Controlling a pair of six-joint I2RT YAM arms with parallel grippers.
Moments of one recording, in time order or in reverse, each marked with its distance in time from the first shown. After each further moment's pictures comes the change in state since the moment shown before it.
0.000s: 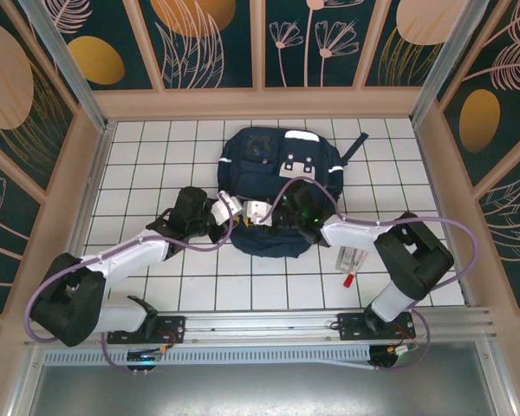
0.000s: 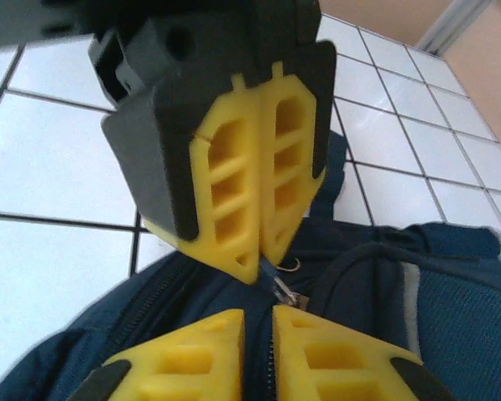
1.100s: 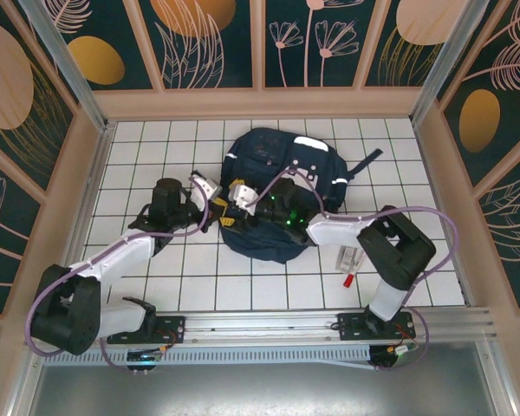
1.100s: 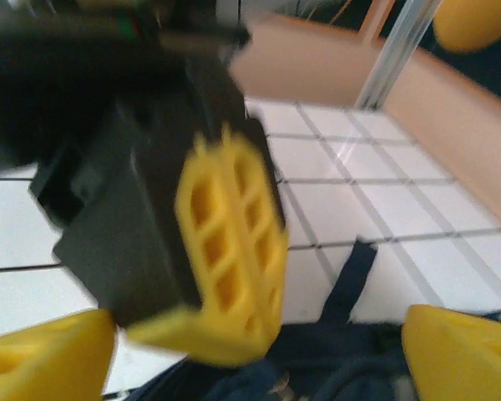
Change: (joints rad) left arm 0.192 -0.043 -0.015 0.074 0.237 -0.243; right arm 0.080 0.127 0.061 0.279 0.102 0.335
